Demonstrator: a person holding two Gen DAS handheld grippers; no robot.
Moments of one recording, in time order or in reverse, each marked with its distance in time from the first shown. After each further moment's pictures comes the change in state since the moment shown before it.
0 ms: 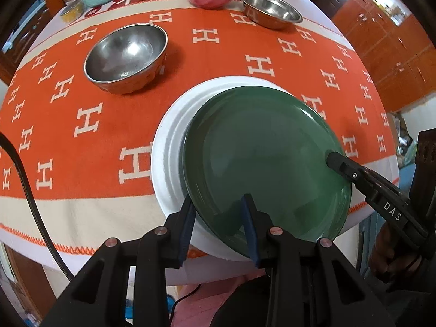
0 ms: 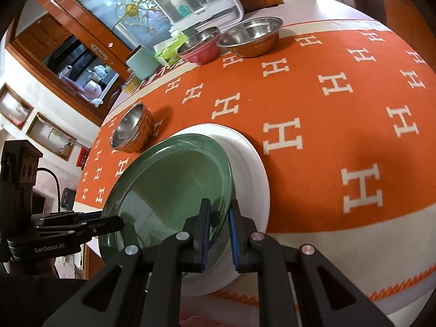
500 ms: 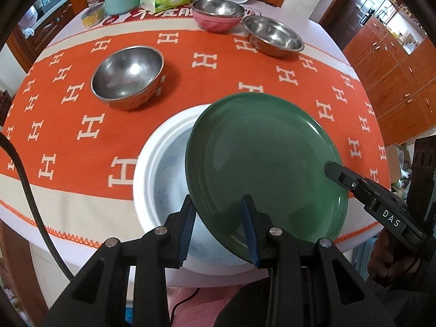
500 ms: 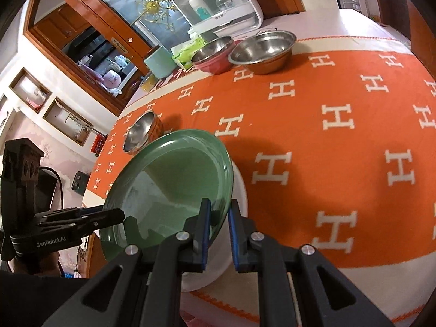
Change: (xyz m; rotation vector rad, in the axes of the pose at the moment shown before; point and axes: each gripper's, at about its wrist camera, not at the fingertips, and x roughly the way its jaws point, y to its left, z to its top) left arm -0.020 -0.032 0.007 -0.125 -0.100 0.030; right arm -0.017 -0.022 0.037 -0.107 0.042 0.096
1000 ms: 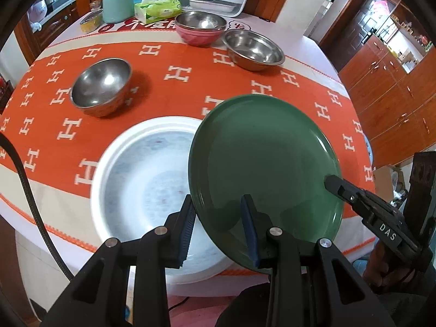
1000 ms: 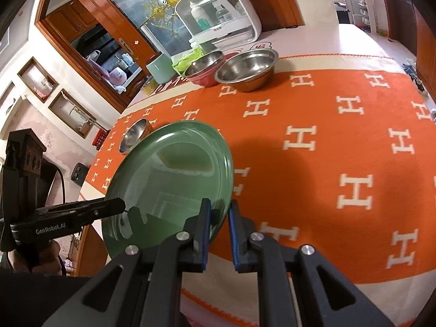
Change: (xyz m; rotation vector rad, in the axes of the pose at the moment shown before) left arm -0.004 -0.062 -0.001 -0.070 -0.089 -0.021; right arm -0.039 -0.043 0.017 -0.081 -0.017 0.017
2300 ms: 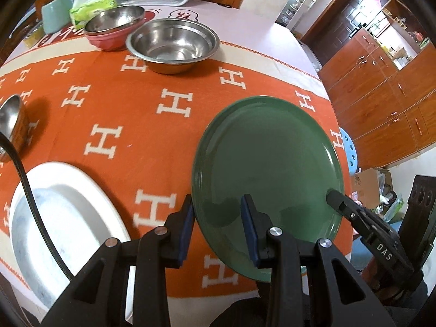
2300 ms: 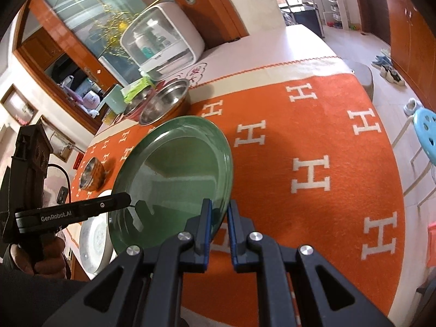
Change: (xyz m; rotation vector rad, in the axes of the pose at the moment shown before) left arm 0.091 -0.138 0.069 0.011 0.033 -0.093; right arm -0.043 -0.147 0.047 0.061 -0.050 -0.081
